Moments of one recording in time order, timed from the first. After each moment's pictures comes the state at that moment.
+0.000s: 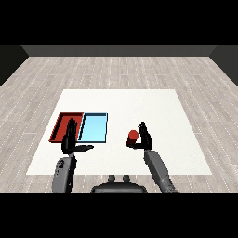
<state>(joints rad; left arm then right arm) 0.00 0.04 0.08 -1.58 0.07 -0.04 -0.39 -0.22 0.00 0.14 -1.04 -0.29 -0.04 -0.51</state>
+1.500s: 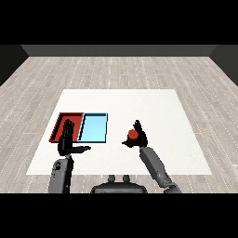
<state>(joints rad) 0.02 0.06 0.10 -1.62 0.10 -0.06 -0.36 -0.33 0.00 0.23 -0.93 -0.37 -0.12 -0.51</state>
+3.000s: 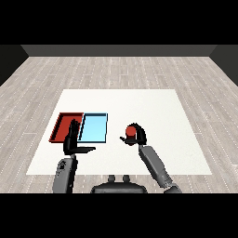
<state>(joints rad) 0.01 0.03 0.04 -1.61 0.05 -0.04 -0.36 -0.33 -0.01 0.28 -1.09 -0.23 -0.31 -0.42</state>
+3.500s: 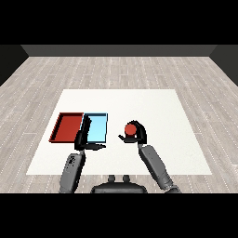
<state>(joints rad) -0.08 0.01 -0.09 -1.57 0.01 0.03 -0.27 -0.31 0.00 0.30 -1.26 -0.19 -0.34 -0.36</state>
